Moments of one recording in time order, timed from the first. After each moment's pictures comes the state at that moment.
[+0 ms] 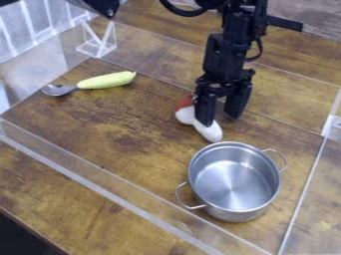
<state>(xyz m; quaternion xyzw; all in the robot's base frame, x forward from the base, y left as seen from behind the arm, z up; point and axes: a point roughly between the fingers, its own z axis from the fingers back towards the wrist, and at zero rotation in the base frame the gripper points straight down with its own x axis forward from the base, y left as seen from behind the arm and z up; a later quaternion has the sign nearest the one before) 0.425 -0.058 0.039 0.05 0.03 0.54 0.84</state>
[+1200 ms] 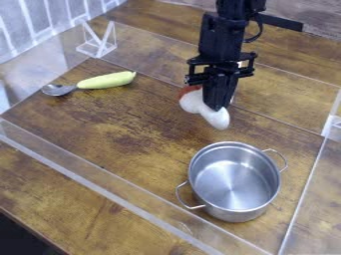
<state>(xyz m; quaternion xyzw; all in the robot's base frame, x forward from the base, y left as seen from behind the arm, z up) 0.388 -0.065 0.102 0.04 0.06 0.51 0.86</state>
